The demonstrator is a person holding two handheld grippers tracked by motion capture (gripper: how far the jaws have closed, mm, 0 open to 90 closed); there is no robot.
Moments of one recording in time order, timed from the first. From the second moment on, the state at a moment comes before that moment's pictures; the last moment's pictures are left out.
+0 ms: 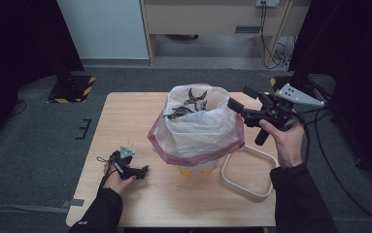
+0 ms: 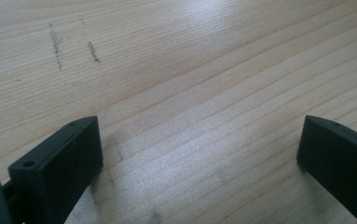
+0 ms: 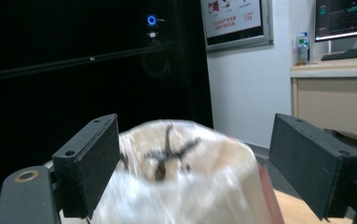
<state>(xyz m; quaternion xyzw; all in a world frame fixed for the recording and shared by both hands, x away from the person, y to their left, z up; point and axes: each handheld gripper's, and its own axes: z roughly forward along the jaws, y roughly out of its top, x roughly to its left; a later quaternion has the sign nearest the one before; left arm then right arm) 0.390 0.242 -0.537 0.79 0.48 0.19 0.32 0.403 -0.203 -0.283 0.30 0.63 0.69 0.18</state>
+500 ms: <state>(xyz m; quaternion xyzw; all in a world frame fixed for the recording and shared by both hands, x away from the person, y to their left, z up) 0.390 0.242 -0.537 0.79 0.48 0.19 0.32 0.424 -0.160 -0.240 0.29 0.63 0.69 0.18</state>
